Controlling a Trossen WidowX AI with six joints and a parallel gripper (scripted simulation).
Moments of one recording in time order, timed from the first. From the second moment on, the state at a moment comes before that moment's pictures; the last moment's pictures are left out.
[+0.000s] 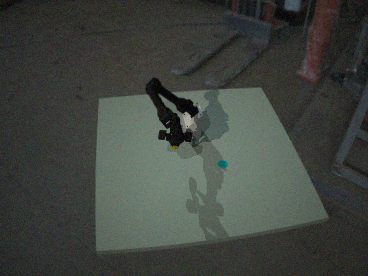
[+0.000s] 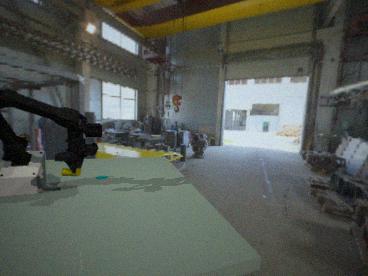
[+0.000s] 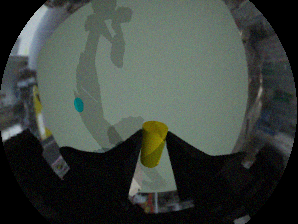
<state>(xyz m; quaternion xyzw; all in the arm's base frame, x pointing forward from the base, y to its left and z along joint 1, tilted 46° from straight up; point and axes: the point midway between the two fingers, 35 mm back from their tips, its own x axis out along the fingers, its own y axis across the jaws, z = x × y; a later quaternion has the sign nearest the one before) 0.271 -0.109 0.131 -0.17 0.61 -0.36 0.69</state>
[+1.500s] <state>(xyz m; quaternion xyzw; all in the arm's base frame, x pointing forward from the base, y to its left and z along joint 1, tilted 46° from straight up) 0.337 -0.015 0.057 -0.38 0.69 -0.12 0.60</state>
